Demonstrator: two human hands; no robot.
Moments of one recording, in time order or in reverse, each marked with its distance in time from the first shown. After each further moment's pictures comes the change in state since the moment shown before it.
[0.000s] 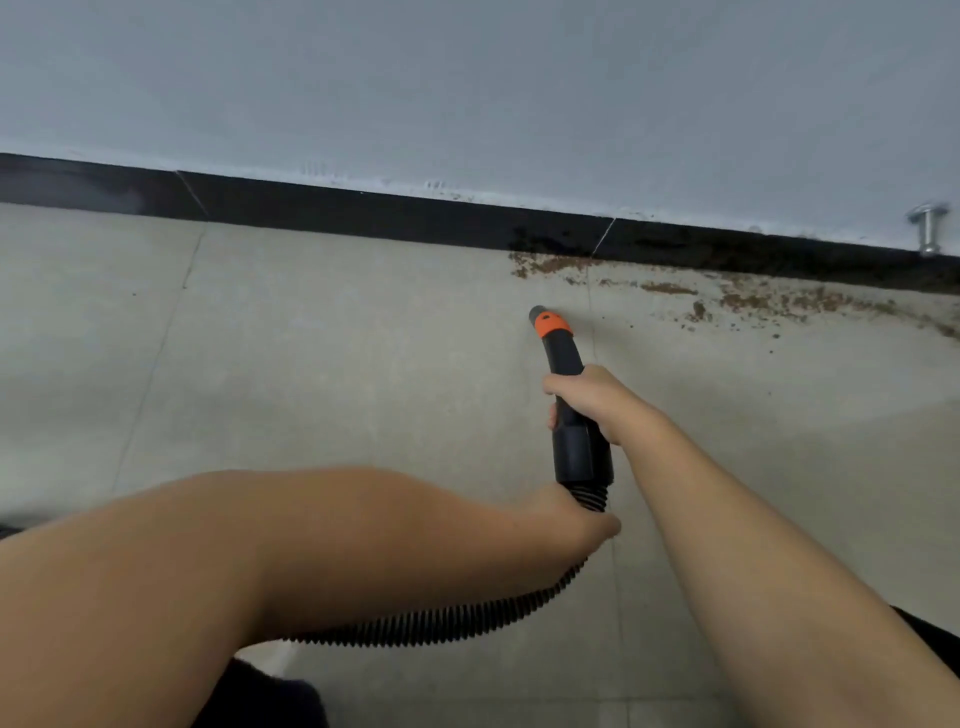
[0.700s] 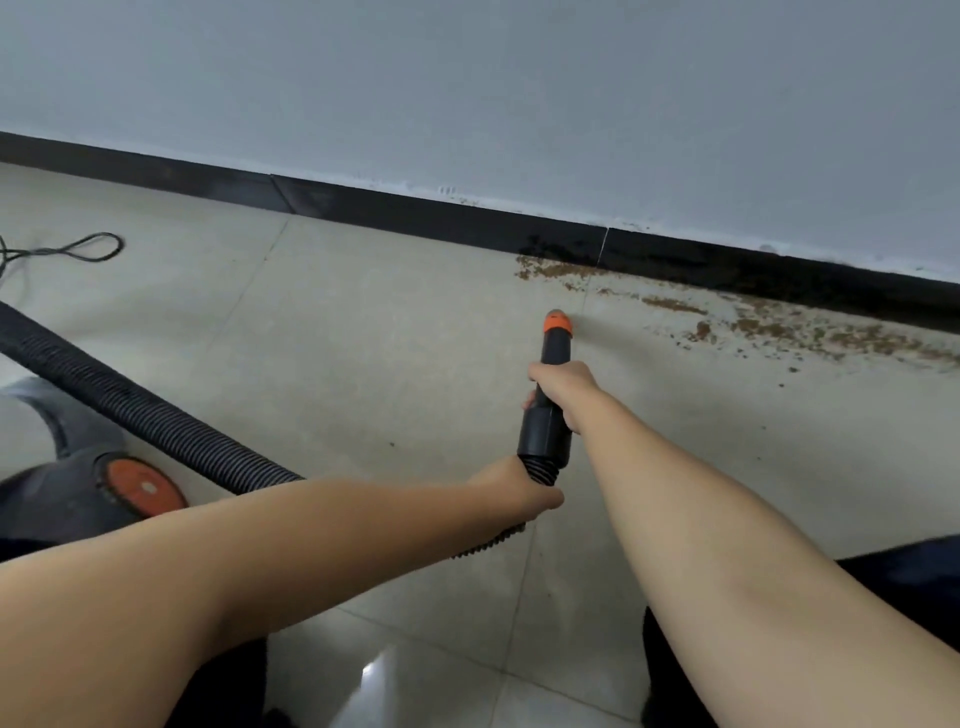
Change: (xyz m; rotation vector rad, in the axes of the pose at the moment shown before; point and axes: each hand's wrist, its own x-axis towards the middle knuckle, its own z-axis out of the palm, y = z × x) left_hand 0.003 0.062 0.076 -0.100 0.324 -0.170; right_hand 0.016 0.030 -0.067 0.174 -0.148 -0.054
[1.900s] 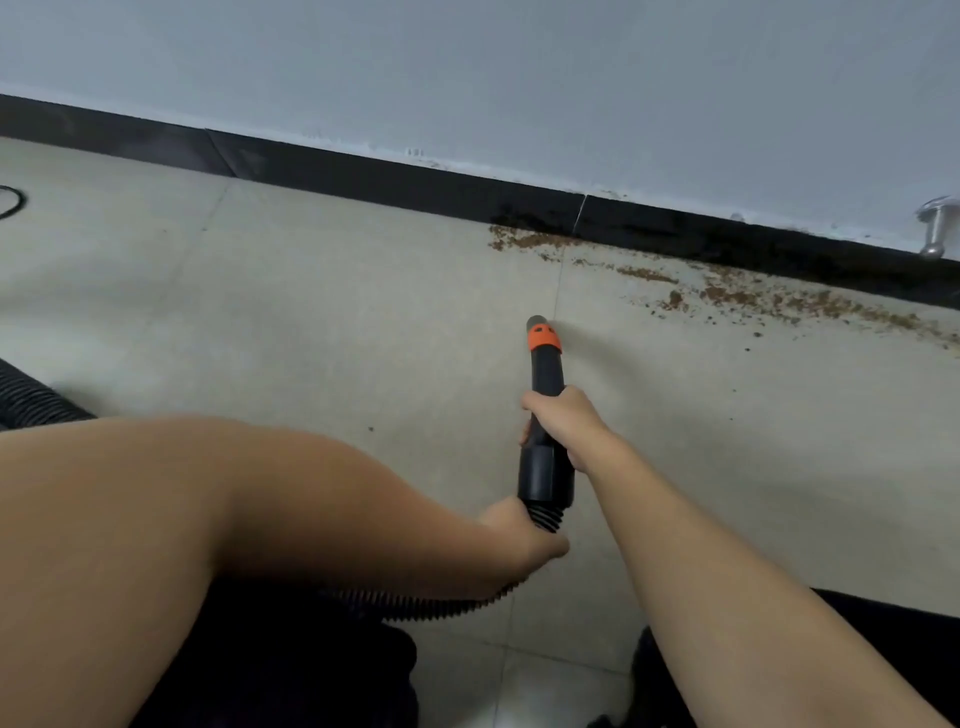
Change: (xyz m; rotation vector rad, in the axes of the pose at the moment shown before) left_hand -0.031 -0.042 0.022 -0.012 -0.158 0.061; right_hand -0.045 0.050 0.003 -0.056 0.034 -0.015
